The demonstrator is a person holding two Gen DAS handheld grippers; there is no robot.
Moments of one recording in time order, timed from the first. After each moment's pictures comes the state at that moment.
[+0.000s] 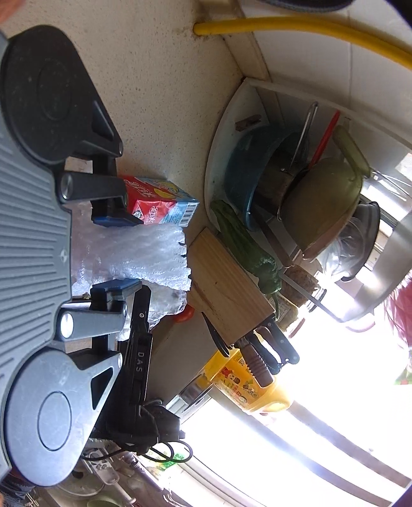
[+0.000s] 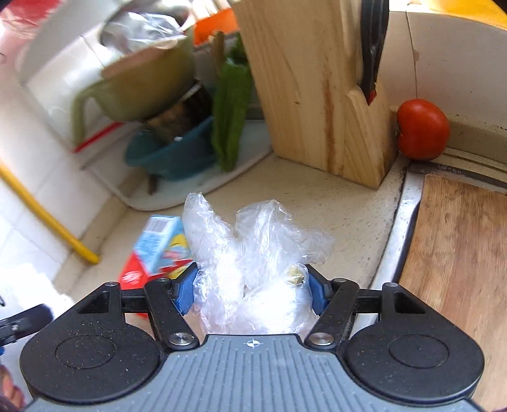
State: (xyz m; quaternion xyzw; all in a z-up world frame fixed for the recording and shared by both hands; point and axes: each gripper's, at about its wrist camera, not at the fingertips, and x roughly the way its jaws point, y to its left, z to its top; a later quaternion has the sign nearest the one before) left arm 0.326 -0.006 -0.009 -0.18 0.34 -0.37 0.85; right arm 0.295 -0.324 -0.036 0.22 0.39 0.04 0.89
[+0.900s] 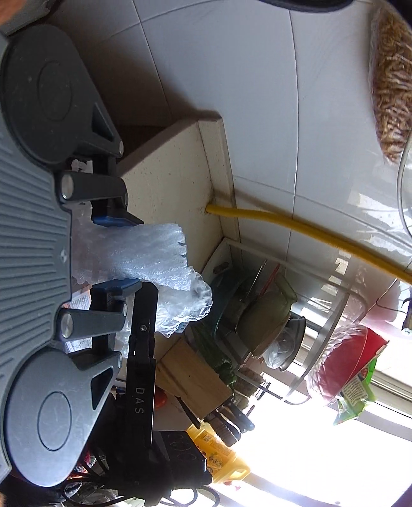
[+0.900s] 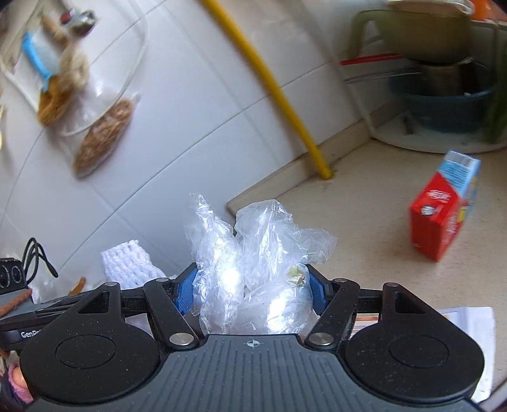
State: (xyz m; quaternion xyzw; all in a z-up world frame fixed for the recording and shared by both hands) left arm 0.131 0.079 0.019 -0.18 0.29 -0.10 0.93; right arm 0.233 -0.161 0.010 0.14 0.38 0.39 0.83
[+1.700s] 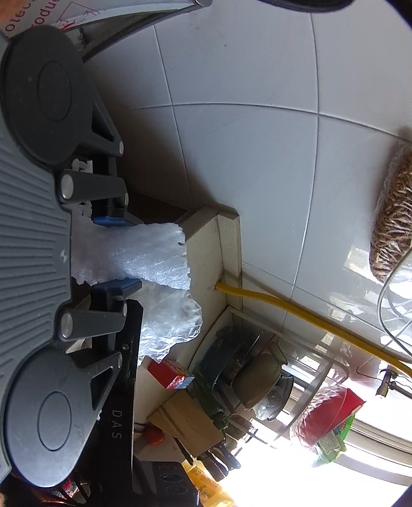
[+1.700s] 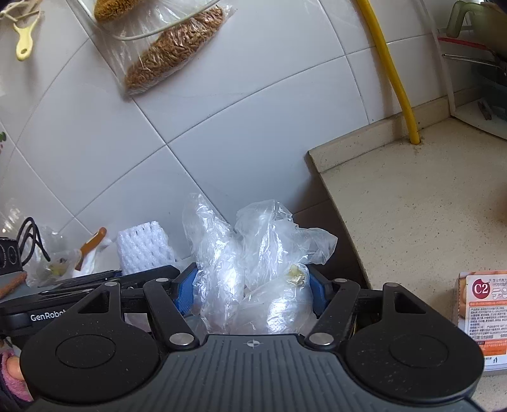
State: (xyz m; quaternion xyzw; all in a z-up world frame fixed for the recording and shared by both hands) left arm 0.073 0.166 -0.007 -0.20 0.31 -0.02 0.93; right arm 0.164 -0.045 0.005 0.09 0.40 0.41 0.81
